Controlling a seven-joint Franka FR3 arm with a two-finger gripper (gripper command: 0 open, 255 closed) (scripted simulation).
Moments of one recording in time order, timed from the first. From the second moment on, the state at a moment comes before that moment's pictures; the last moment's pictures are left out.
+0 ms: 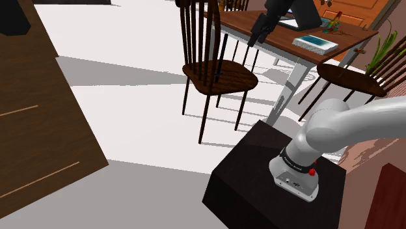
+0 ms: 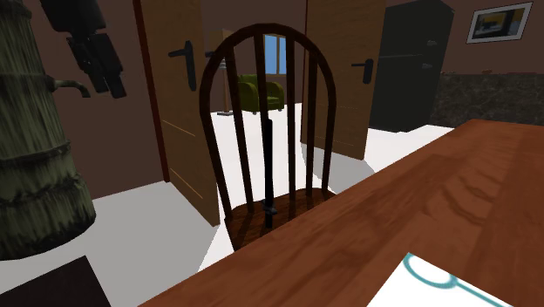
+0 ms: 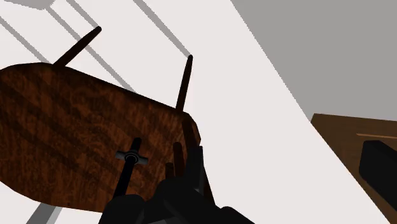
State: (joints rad) arm 0.01 -0.79 -0.05 -2.28 0.04 1.69 -0.05
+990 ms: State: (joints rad) arm -0.01 -0.26 -0.21 -1.85 0.01 1.66 -0.25
